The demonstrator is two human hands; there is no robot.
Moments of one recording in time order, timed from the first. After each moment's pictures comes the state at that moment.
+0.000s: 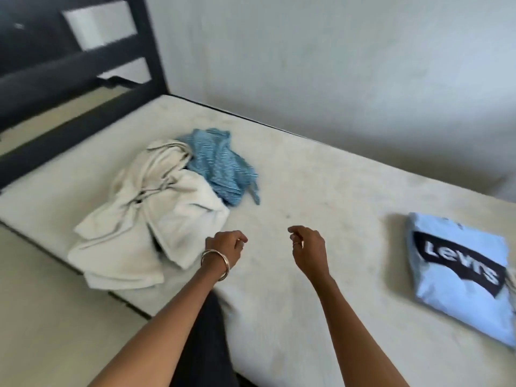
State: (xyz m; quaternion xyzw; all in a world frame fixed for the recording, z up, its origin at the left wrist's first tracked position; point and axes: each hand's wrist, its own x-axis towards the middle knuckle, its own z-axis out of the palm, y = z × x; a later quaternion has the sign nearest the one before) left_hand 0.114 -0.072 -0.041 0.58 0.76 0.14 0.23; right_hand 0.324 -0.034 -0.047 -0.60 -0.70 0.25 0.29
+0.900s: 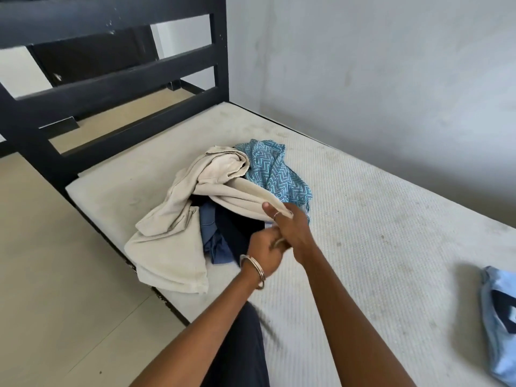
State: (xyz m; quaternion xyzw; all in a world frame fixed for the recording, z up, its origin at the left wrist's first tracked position) left_hand 0.068 -0.069 -0.007 0.50 0.63 0.51 0.32; right_hand 0.146 0.013 0.009 -0.52 -0.55 0.58 0.30
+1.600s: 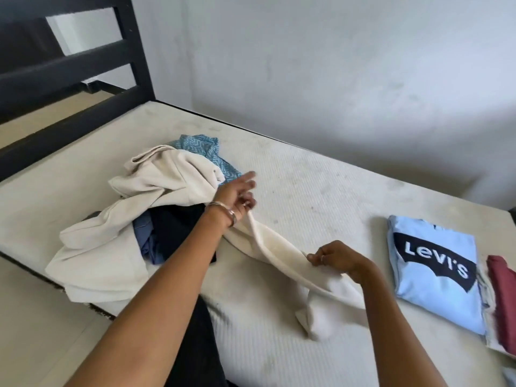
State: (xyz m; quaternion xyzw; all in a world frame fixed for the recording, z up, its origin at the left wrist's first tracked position) left_hand 0.131 0.017 0.057 0.16 0.49 0.54 0.67; right_hand 0.418 -0.027 0.012 -0.59 -0.57 0.56 0.09
